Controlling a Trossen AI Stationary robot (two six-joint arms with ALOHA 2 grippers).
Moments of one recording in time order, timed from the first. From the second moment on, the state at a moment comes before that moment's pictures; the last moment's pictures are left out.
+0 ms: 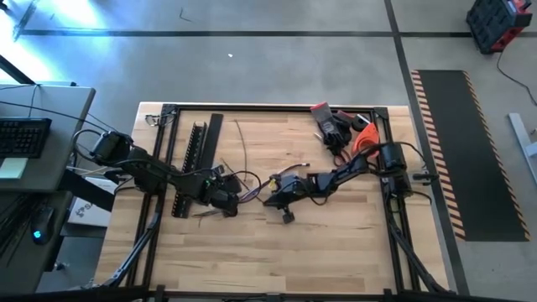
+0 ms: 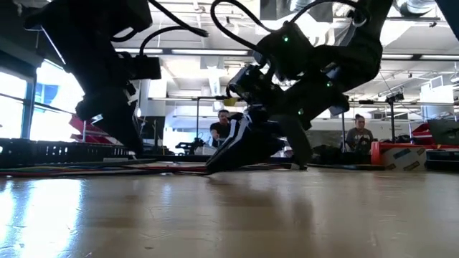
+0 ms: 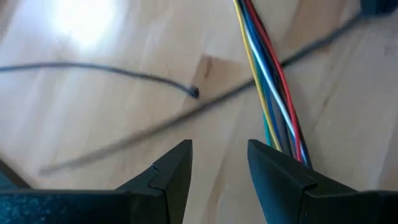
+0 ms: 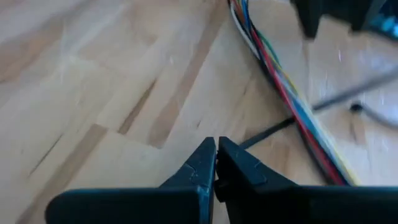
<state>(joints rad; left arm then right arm) -0.30 1.55 0.76 -0.43 -0.55 -0.49 0.10 2.05 0.90 0.53 -0.10 -0.27</state>
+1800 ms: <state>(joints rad) -0.23 1.72 0.76 -0.10 -0.45 -0.14 0.38 1.89 0.91 -0.18 0.38 0.65</state>
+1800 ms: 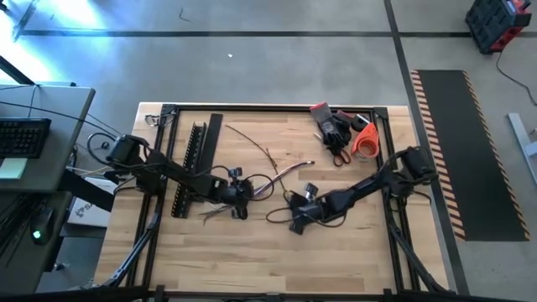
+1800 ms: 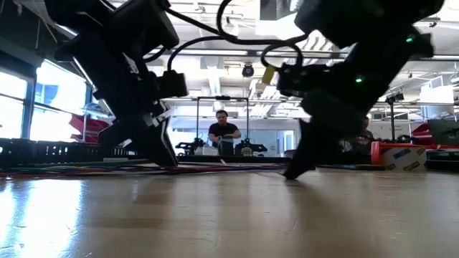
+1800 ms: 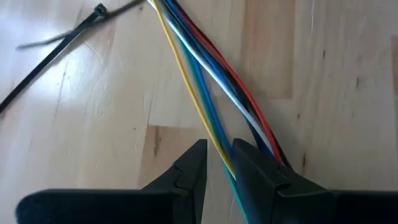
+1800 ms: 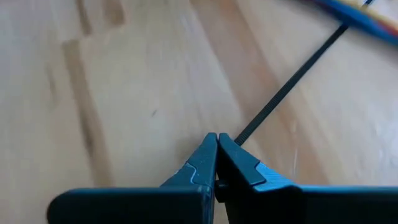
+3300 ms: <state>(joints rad) 0.09 1.97 0.80 0.49 -0.10 -0.13 0.16 1.87 0.88 0.01 0.17 -0.20</state>
